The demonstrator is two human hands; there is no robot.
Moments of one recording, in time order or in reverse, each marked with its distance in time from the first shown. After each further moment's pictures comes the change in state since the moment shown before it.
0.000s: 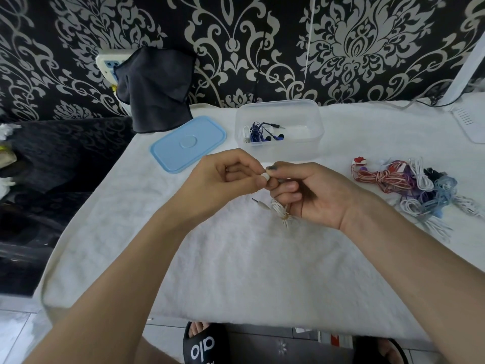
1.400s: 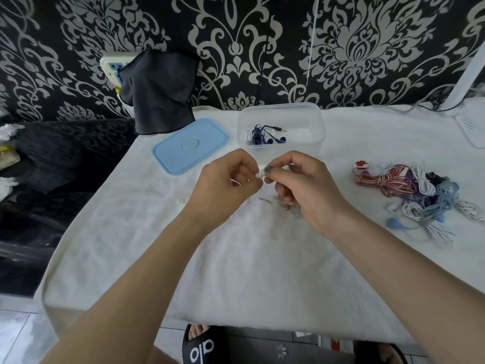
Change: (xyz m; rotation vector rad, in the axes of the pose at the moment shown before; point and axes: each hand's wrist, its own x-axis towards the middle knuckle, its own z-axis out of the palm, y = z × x) left_hand 0.008 -0.013 0.010 0.355 0.255 -0.056; right_hand 0.007 0.016 0.003 -0.574 0.415 -0.515
